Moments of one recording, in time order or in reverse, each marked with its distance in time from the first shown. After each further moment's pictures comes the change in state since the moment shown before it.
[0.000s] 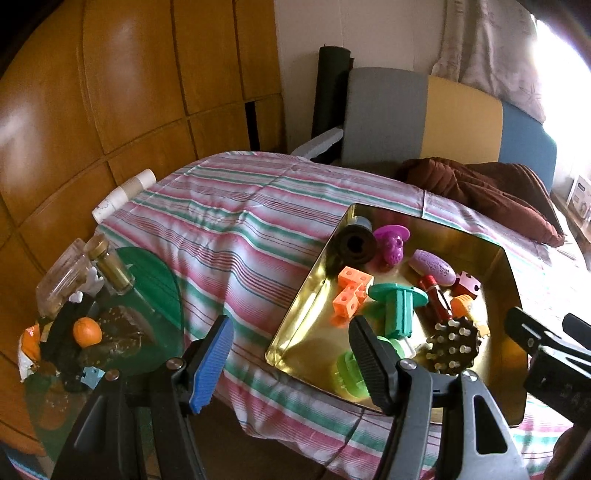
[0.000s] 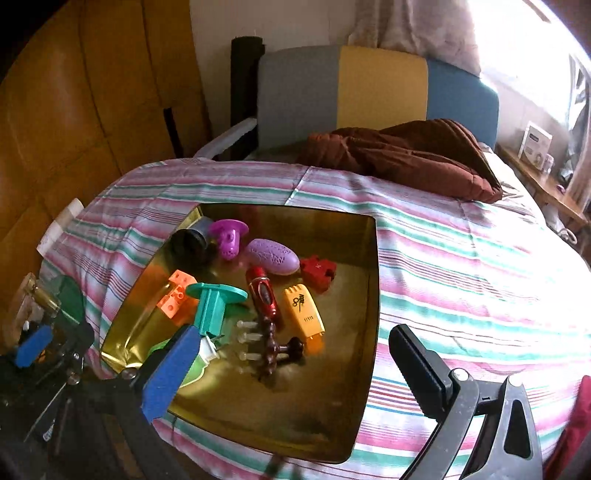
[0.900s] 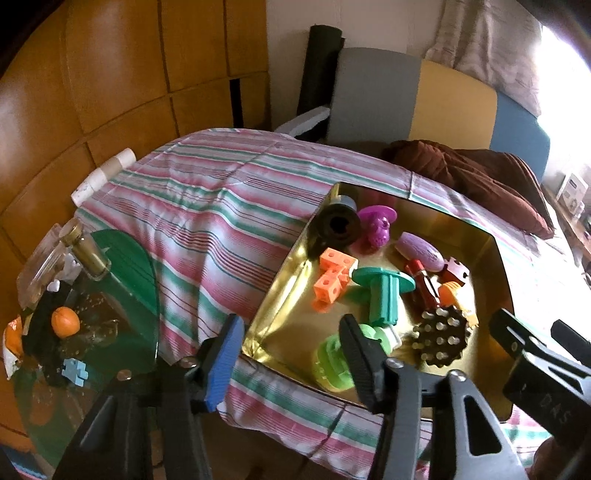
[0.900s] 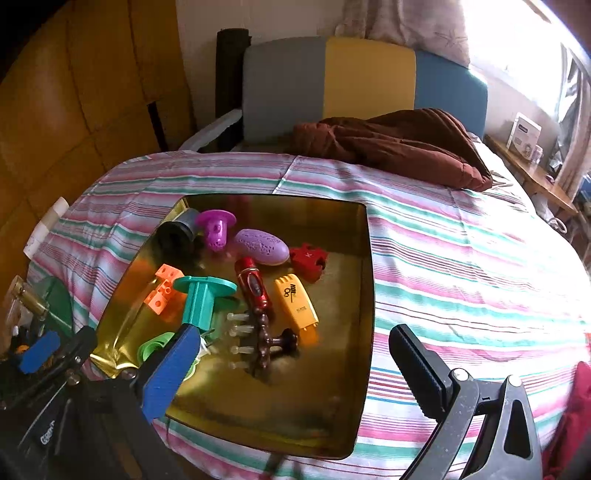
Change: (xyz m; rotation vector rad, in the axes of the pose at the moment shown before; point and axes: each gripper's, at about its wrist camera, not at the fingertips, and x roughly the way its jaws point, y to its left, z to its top) left arm 0.015 -0.007 0.002 0.001 0.097 -0.084; right arm 0.007 0.001 -0.003 0.030 0.029 -0.048
